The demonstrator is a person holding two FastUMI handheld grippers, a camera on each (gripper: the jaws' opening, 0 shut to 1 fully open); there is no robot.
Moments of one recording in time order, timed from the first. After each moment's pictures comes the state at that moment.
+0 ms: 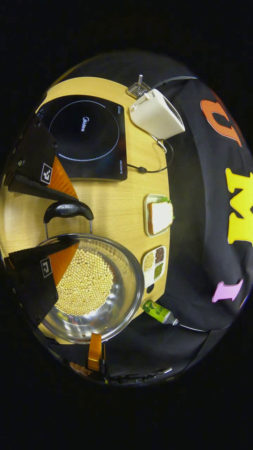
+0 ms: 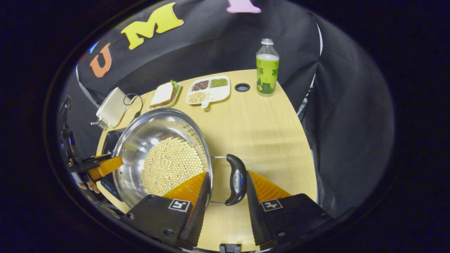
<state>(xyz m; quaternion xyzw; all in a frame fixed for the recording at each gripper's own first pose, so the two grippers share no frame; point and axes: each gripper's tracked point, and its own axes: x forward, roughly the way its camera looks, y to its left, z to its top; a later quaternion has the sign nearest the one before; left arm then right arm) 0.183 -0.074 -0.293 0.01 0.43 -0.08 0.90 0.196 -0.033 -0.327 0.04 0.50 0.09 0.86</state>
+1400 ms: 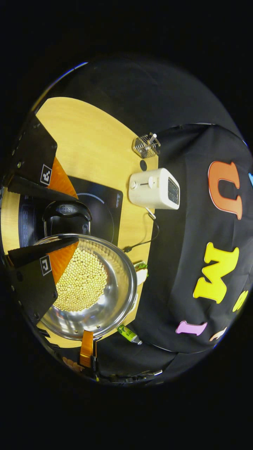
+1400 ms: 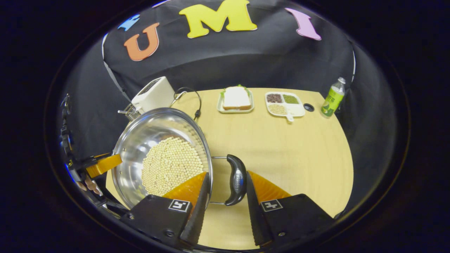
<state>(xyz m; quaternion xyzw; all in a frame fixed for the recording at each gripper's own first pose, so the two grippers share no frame) 0.146 0.175 -0.232 -0.05 0.38 0.00 0.93 0.158 0.240 -0.285 0.00 0.47 0.16 0.87</state>
